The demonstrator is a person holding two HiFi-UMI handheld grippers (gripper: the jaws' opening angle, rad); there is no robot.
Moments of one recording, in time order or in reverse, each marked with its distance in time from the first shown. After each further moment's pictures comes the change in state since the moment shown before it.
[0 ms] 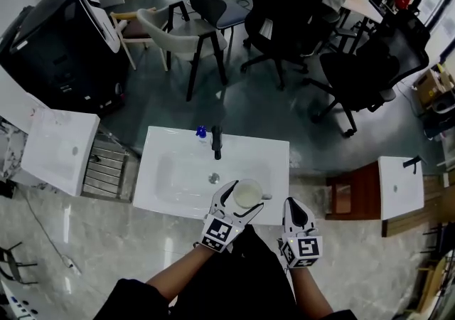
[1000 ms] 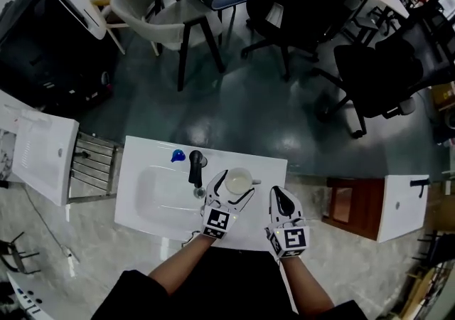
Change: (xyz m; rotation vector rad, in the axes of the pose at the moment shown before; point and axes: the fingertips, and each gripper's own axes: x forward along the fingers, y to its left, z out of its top) left arm 0.190 0.134 -0.065 -0.040 0.108 0.182; right arm 0.205 -0.096 -0.010 -0.007 0.048 0.115
